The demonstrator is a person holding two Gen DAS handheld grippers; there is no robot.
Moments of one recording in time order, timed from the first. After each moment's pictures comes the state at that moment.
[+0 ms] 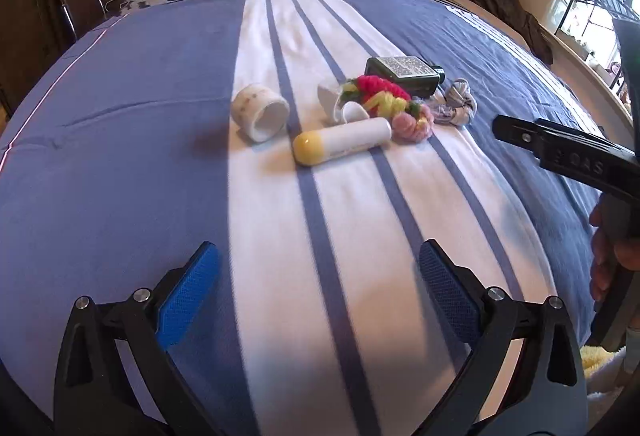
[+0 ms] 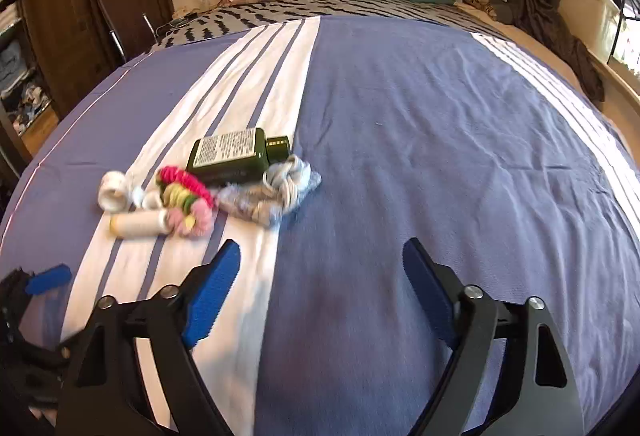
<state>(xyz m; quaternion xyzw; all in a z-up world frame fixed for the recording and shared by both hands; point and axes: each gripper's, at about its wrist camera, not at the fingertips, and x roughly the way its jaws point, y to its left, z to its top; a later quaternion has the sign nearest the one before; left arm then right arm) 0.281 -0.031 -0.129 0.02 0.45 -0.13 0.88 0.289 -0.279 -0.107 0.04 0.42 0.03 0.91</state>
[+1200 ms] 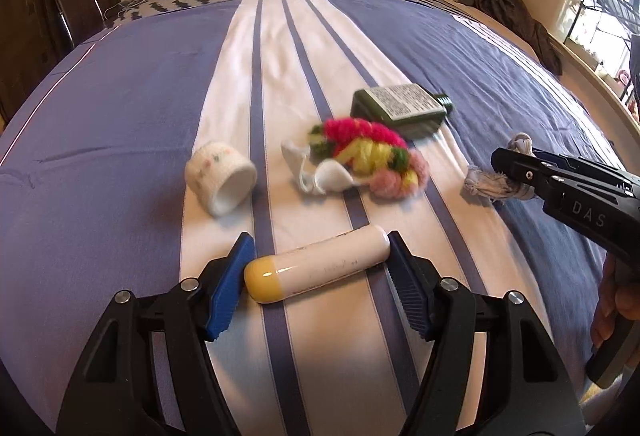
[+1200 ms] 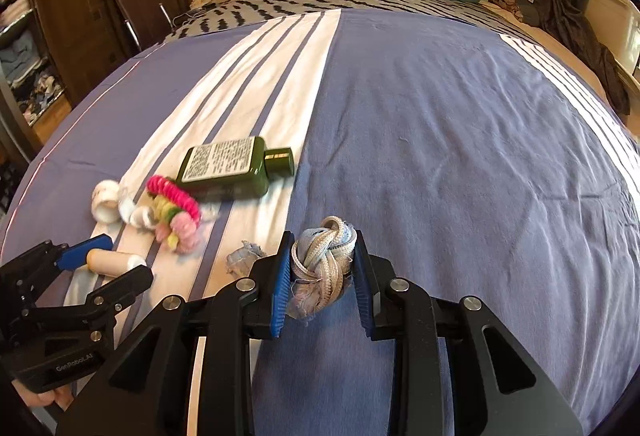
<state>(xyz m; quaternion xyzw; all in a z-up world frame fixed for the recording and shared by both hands) 0.320 -0.060 -0.131 0.02 0.44 -0.13 0.89 0.311 -0.280 -0.112 0.03 0.42 0.07 0.90</state>
